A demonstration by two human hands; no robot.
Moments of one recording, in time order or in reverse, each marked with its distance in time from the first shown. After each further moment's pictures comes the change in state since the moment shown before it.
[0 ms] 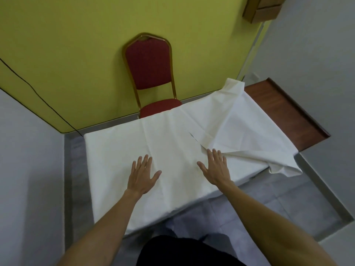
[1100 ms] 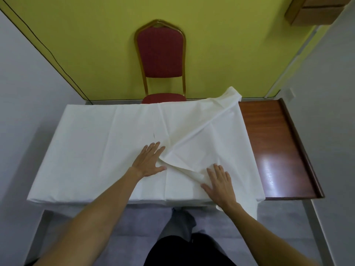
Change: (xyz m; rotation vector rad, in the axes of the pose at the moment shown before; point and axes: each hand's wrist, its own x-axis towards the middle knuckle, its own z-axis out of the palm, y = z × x) left_hand 0.121 0.278 0.039 0.112 -0.041 -0.068; right_hand 0.105 0.309 -0.060 -0.112 -0.144 -0.472
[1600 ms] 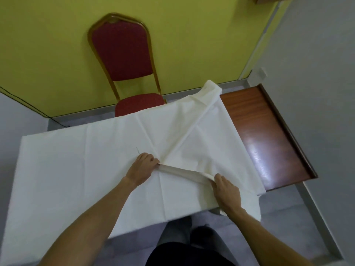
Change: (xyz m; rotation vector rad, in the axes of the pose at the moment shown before) left_hand 0.084 -0.033 0.018 0.039 0.260 0.396; right_hand 0.009 0.000 0.004 0.050 0.190 0.291
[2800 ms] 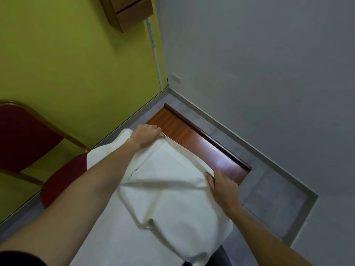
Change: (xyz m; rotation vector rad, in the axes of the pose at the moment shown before) left_hand 0.464 0.193 -0.050 0.336 -0.104 0.604; right_hand 0.052 0.180 -0.084 0.195 0.375 0.586
